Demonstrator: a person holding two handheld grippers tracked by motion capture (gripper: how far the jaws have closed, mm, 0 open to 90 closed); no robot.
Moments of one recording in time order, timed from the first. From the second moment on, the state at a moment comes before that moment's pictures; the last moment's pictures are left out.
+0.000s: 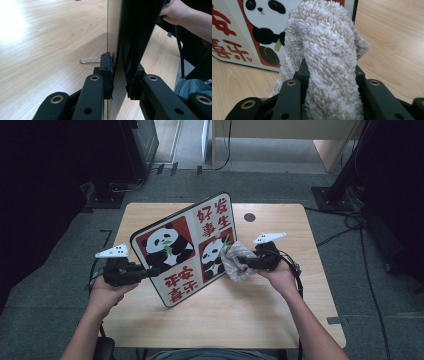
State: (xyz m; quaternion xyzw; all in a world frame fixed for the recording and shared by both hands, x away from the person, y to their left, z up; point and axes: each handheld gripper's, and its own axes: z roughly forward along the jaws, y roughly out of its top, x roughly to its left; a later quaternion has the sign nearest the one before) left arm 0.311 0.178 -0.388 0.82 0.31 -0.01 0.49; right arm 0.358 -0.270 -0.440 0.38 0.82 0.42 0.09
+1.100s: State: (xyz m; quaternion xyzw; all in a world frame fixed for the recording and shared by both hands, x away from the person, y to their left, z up) left arm 0.311 0.178 -0.388 0.82 0.31 -0.01 0.49; right arm 0.352 -0.271 -0.475 0.39 0.83 0.39 0.04
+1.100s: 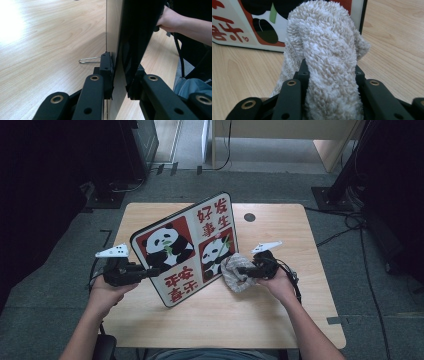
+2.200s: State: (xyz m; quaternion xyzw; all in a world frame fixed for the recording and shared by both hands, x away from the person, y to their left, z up) left arm 0.312 0.178 -0.388 0.82 0.31 -0.01 0.49; right arm 0.355 -0.266 -0.362 0.37 0.81 0.45 0.07
